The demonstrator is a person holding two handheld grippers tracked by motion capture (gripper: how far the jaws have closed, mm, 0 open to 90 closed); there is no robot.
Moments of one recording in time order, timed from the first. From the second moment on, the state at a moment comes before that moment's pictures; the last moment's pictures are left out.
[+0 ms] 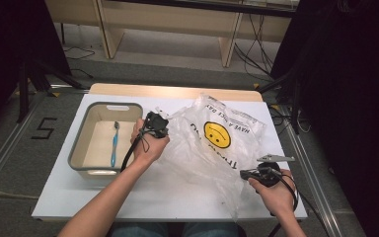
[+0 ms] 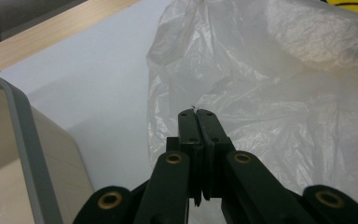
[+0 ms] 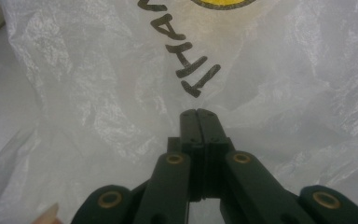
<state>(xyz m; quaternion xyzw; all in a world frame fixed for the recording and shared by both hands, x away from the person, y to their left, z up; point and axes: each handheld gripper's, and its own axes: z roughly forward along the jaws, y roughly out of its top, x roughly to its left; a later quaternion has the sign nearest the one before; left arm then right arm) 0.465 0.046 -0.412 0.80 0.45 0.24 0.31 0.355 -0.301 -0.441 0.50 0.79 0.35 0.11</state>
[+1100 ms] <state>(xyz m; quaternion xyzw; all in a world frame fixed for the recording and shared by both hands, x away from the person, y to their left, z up) 0.434 0.048 -0.404 0.79 0.43 0.26 0.36 0.363 -0.276 -0.445 0.46 0.81 0.35 0.11</state>
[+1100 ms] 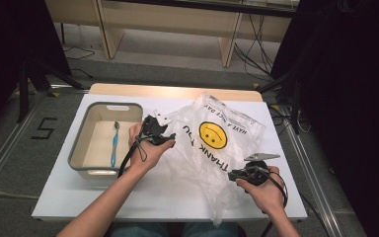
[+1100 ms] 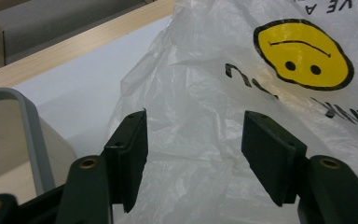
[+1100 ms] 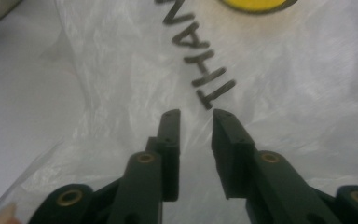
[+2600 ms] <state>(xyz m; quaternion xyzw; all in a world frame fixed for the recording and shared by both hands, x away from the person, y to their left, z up) 0.346 0.071 -0.430 0.85 0.32 0.20 0.38 0.375 -0.233 -0.430 0.40 0.82 0.39 0.15</state>
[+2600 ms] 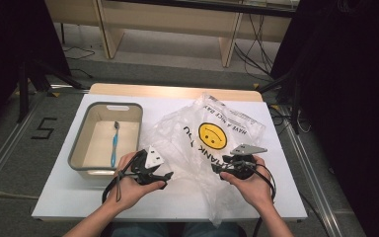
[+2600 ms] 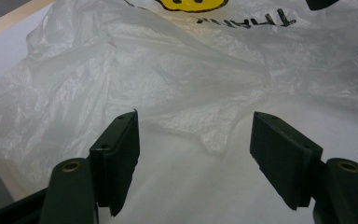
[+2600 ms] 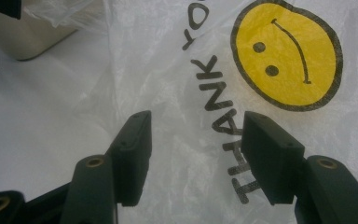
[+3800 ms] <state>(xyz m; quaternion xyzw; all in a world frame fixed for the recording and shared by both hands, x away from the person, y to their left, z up) 0.337 0.070 -0.456 0.87 0.31 0.17 0.35 0.398 -0.174 -0.443 0.34 0.87 0.35 0.13</state>
